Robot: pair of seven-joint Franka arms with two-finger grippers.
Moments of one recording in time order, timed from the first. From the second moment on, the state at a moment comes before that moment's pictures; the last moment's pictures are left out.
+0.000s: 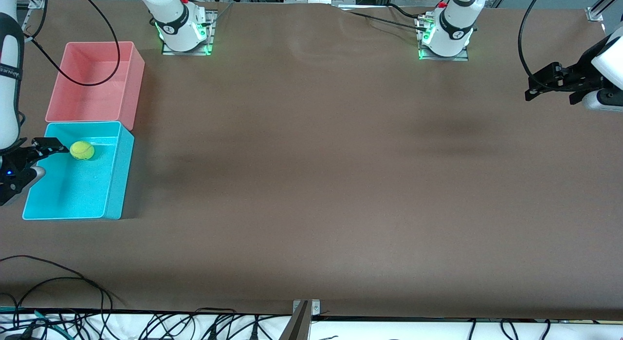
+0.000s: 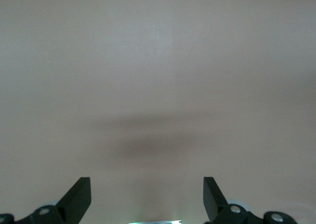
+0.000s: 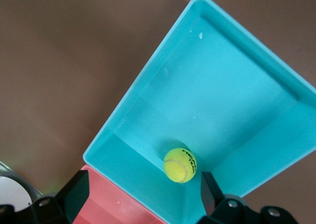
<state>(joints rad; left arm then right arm) -0.04 0.04 0.01 -1.46 -0.04 1.41 0.01 -0.09 0.57 -0.21 -1.30 0.02 1.56 -0.98</state>
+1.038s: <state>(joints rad) -0.04 0.04 0.01 -1.46 -0.04 1.41 0.01 0.07 0.47 -0.21 -1.15 0.09 1.35 -0.62</state>
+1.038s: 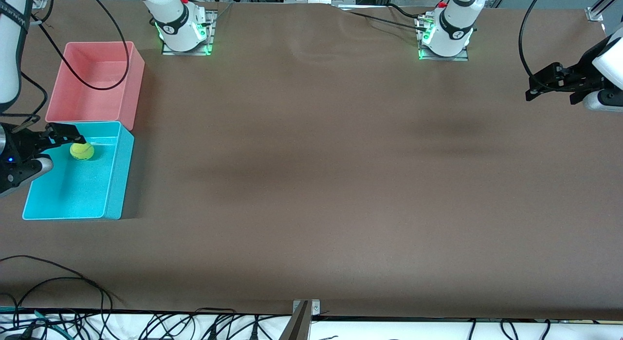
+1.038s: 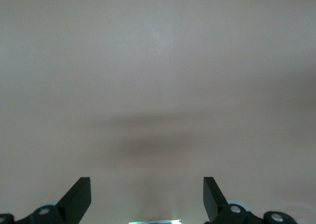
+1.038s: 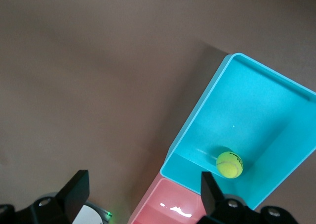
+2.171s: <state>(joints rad) -0.04 0.04 0.00 -1.46 -0.04 1.41 0.01 -0.07 0.07 -0.03 -1.51 0.07 1.49 -0.09</state>
